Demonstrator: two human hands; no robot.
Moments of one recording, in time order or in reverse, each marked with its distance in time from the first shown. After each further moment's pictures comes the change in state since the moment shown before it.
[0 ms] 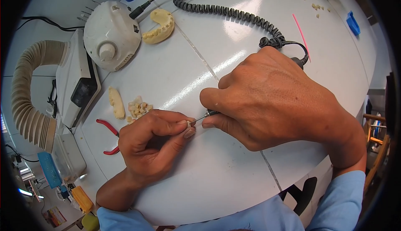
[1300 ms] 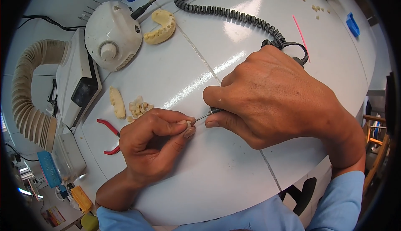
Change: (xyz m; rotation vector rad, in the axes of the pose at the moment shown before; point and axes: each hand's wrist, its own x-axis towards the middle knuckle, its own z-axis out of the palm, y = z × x) left_hand 0.000 0.000 0.000 0.000 0.018 -0.003; right_hand -0.001 0.002 -0.003 0.000 0.023 -0.004
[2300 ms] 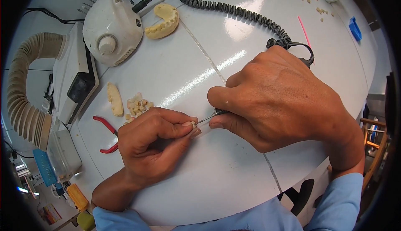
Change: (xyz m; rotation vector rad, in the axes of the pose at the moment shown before) left_hand 0.002 0.000 -0.004 0.143 -0.044 0.065; right_hand 0.001 -0.001 -0.001 -0.033 -0.056 -0.004
